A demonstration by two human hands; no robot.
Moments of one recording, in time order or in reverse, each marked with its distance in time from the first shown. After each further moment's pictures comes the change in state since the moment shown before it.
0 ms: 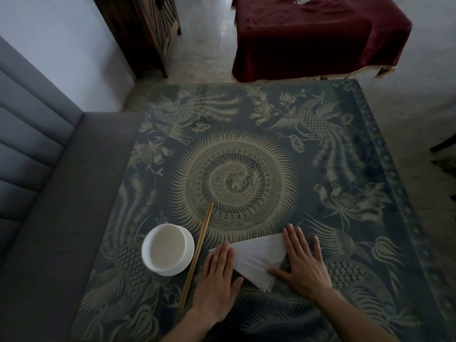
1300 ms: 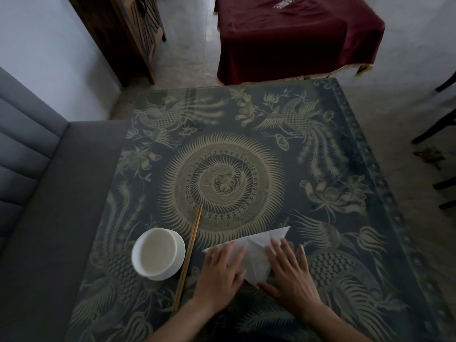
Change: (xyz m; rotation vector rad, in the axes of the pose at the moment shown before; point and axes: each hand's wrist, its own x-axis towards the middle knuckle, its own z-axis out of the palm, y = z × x) left_hand 0.022 0.016 -0.024 -0.128 0.095 0.203; right_hand -0.041 -0.021 -0.001 0.012 0.092 -0.129
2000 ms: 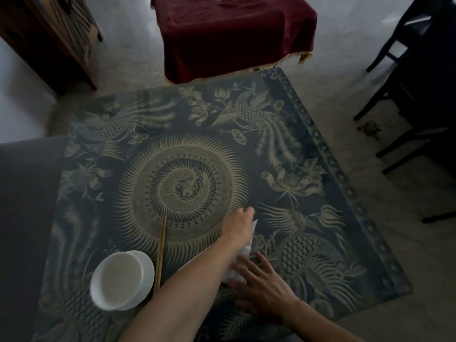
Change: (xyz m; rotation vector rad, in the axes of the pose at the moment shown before) left_hand 0.170 0.079 -0.020 -0.080 -0.297 -0.056; right_hand -0.016 -0.009 -0.002 -0.104 -0.123 -0.251
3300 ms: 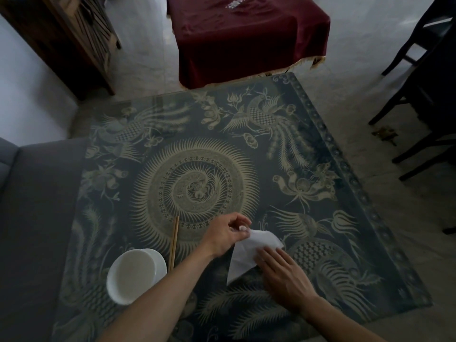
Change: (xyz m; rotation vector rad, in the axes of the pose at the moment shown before) left_hand -0.051 -0.061 -0.029 -0.800 0.105 0.085; right_hand -0.004 0.026 0.015 -0.019 0.308 0.156
